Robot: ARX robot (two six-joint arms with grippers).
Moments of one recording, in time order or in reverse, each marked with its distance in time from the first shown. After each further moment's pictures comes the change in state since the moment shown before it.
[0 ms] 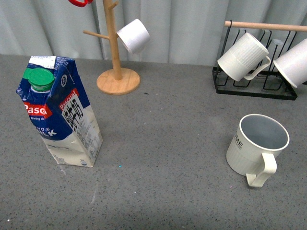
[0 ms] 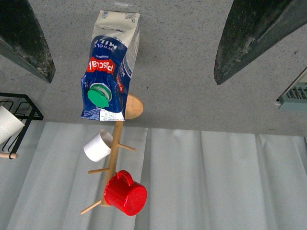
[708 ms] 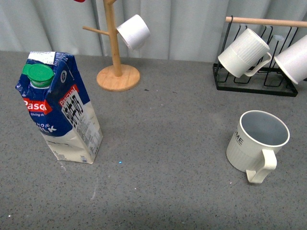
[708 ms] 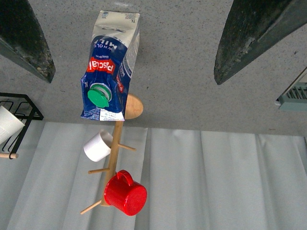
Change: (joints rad) left arm 0.000 0.000 0.000 0.000 0.000 0.000; right arm 0.000 0.000 0.000 0.000 0.000 0.000
